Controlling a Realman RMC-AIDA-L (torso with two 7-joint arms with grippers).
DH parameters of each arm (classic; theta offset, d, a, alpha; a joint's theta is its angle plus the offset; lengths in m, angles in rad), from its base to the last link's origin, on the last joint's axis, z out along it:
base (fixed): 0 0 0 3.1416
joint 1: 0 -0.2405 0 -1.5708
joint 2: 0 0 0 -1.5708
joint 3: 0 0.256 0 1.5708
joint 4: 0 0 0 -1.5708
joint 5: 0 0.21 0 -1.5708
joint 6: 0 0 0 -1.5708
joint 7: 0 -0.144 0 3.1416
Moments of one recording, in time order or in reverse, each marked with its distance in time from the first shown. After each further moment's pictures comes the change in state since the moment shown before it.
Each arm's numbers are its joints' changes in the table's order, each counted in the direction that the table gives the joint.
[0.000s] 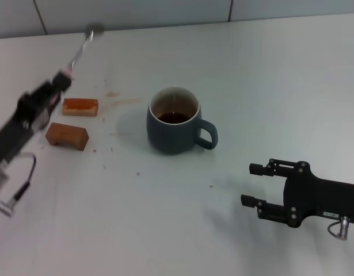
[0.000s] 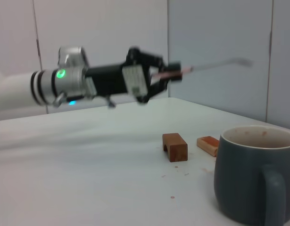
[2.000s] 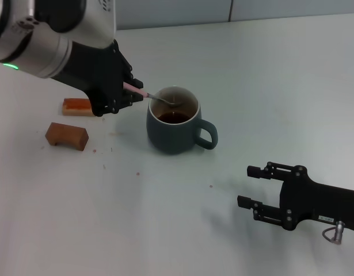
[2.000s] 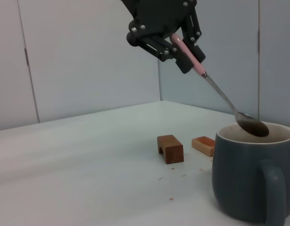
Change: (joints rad) left arm 0.229 0.002 0.816 -1.609 1.120 0.108 0.258; right arm 0.013 -0.003 0.010 -0.052 0.018 0.027 0.005
